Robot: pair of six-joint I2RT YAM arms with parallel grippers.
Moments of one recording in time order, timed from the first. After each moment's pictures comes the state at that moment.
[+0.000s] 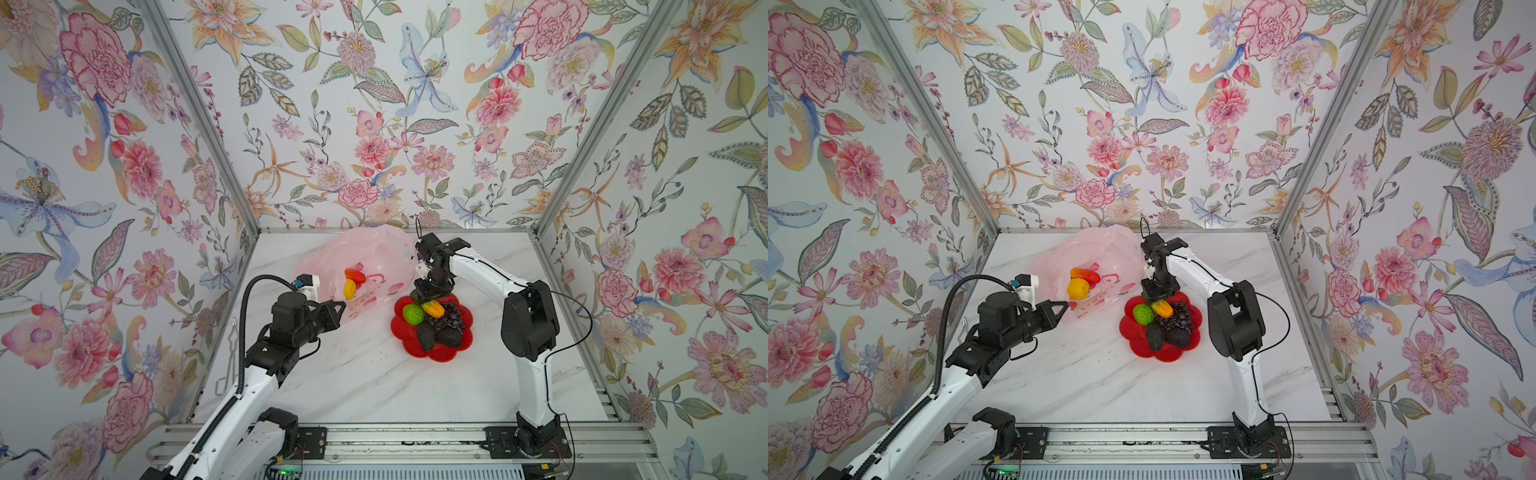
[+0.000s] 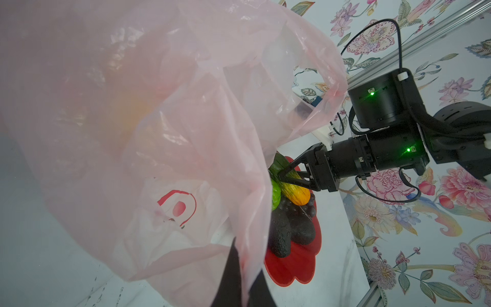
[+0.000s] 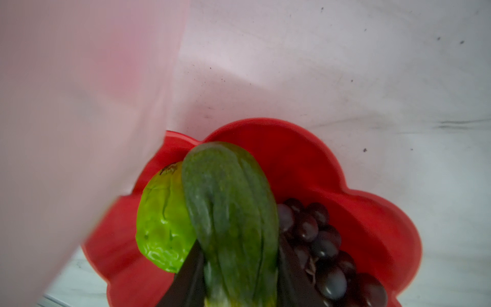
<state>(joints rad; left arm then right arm) -0.31 0.86 0.62 -0.22 0.29 -0.66 0.55 2.11 1.82 -1.13 -0.12 0.08</state>
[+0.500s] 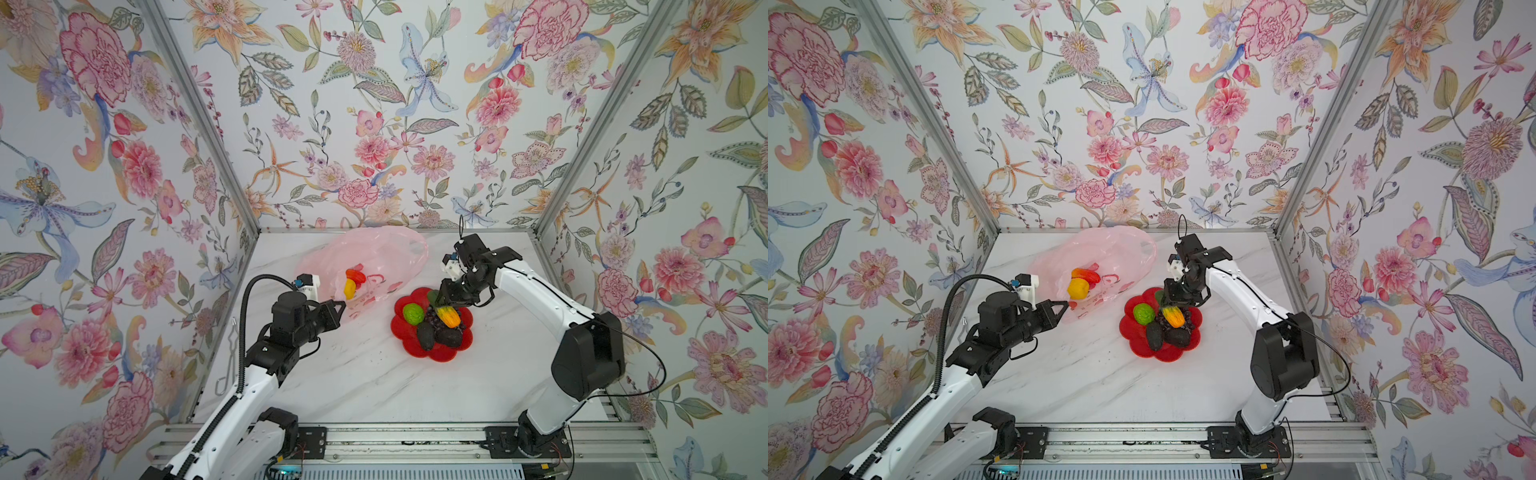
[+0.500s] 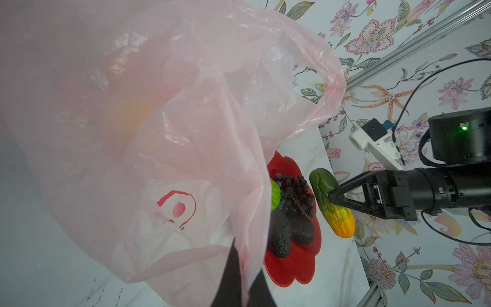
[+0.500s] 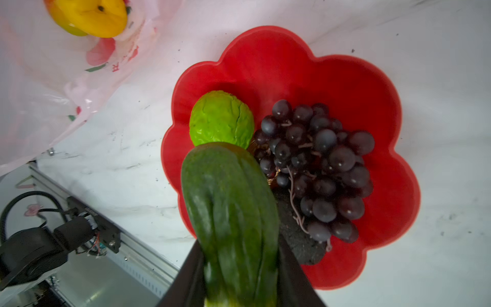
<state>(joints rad) -0.31 0.87 0.62 -0.21 0.29 -0.66 0.42 1.64 1.42 -1.02 -0.39 0.31</state>
